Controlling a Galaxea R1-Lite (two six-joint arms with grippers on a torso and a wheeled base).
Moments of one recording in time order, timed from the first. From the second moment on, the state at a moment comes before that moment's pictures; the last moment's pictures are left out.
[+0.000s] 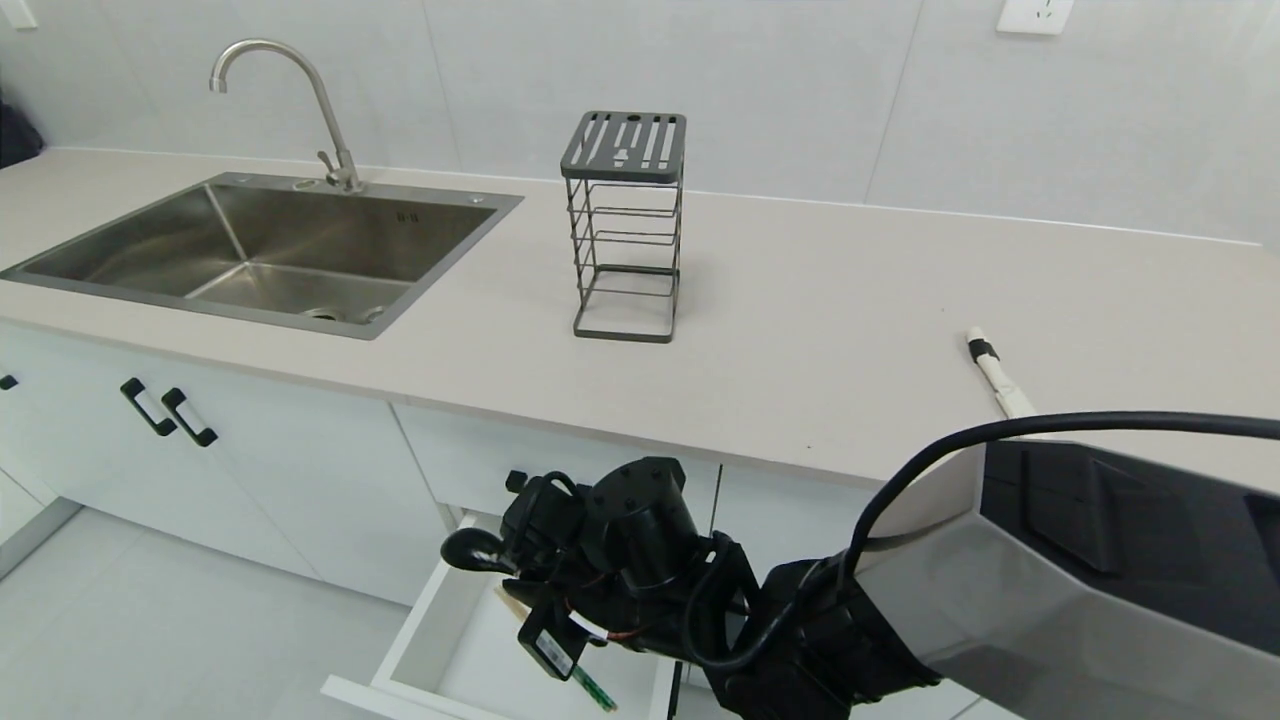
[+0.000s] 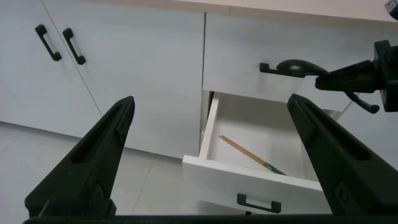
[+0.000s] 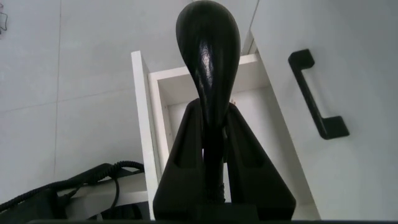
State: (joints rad) left arm 0.00 0.00 0.00 0.00 -0.03 0.00; right arm 1.00 2.33 -1.15 -0.70 0.10 -0.15
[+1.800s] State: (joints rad) left arm 0.00 0.00 0.00 0.00 -0.03 0.00; right arm 1.00 2.36 -1.22 -0.67 0.12 -0.15
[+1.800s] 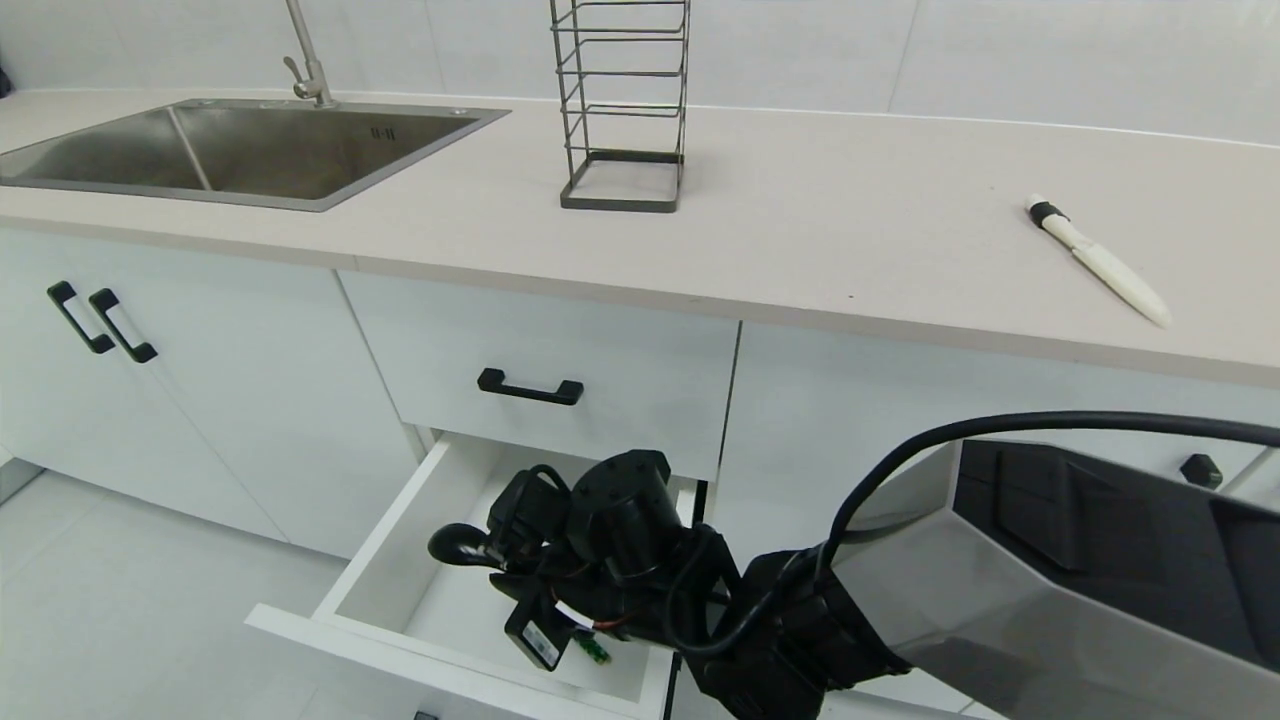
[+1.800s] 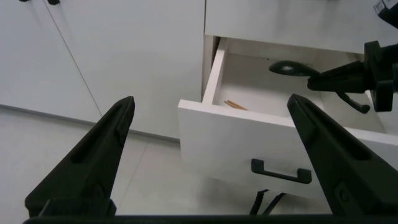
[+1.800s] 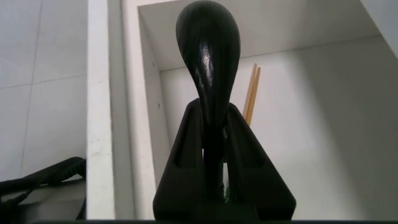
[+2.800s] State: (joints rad) left arm 0.00 0.00 0.00 0.00 -0.03 0.00; right arm 0.95 2.53 -1.49 -0.54 0.05 -0.14
